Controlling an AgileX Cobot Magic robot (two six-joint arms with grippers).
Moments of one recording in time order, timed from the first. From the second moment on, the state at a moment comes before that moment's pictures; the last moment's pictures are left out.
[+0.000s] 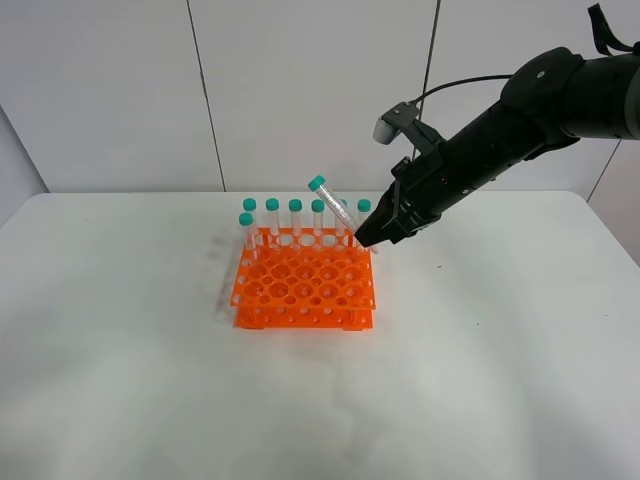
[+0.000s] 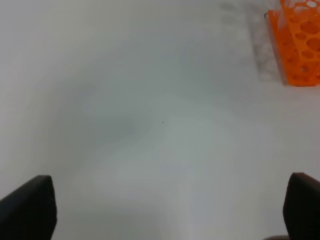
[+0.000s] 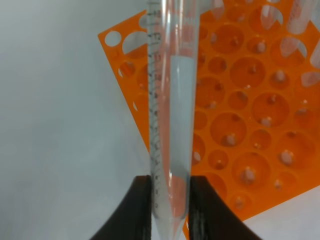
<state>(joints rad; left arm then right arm) -0.01 0.02 -0.57 -0.01 1.16 0.02 0.28 1.81 -1.31 0.77 0.88 -1.24</state>
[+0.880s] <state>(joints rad) -0.01 0.62 -0.90 -0.02 0.89 0.03 0.28 1.81 -1.31 0.77 0.87 -1.24</state>
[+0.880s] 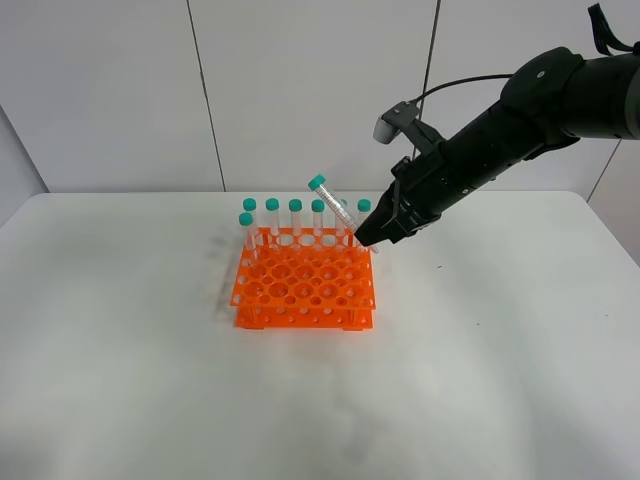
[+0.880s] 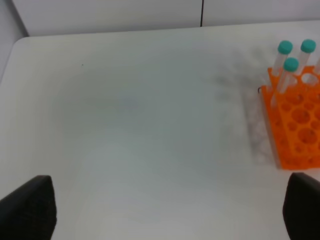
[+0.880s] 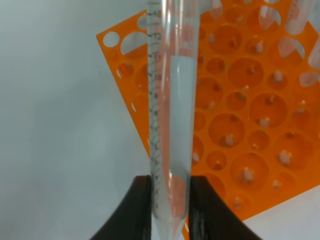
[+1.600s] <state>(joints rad) -0.01 1.30 -0.97 -0.88 0.63 0.61 0.28 1.81 -1.31 0.77 0.87 -1.24</state>
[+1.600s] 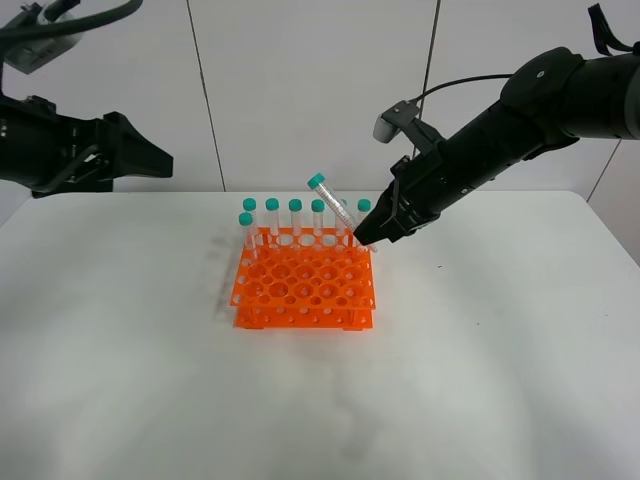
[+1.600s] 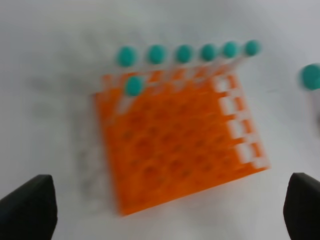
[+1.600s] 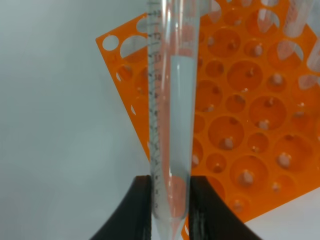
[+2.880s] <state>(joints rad) -0.22 1.67 -0.97 -1.72 0.73 1.24 0.35 1.81 -1.31 0.76 0.81 -1.26</state>
